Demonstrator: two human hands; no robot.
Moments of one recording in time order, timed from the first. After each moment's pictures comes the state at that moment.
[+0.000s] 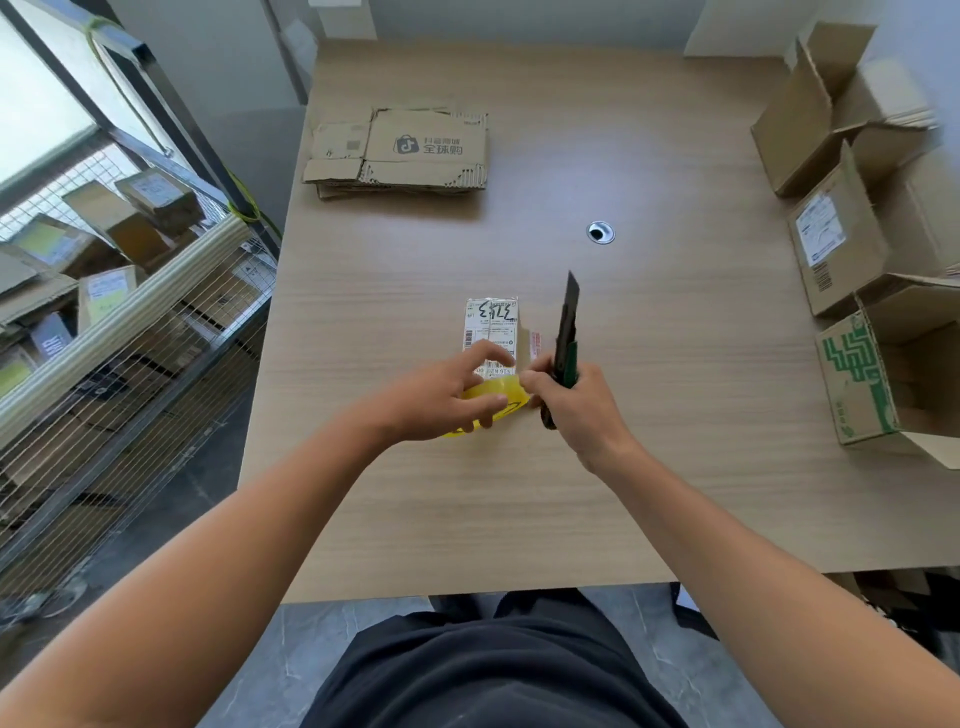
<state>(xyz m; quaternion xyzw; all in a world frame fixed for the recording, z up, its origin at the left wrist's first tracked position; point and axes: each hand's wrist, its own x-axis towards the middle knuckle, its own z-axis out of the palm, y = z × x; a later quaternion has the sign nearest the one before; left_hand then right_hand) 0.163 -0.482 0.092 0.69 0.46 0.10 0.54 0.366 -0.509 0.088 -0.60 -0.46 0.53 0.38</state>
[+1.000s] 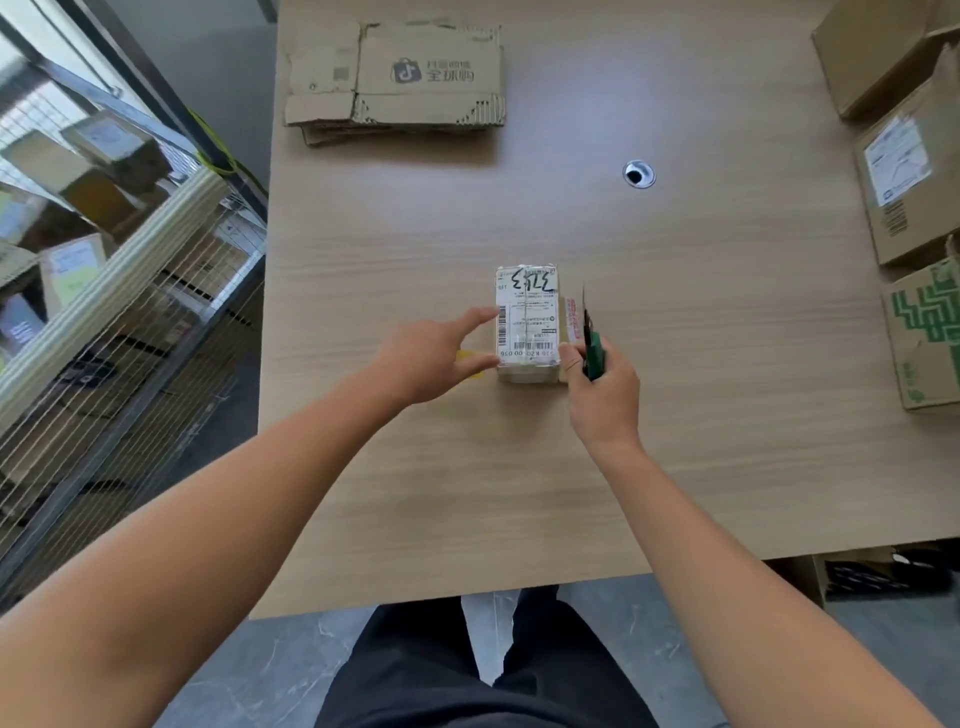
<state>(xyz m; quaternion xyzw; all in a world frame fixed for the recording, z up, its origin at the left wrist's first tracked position) 0.114 -0.417 0.014 0.80 0.53 -0.01 0.28 0.333 -0.490 0.001 -0.73 -0.43 0.34 0.41</state>
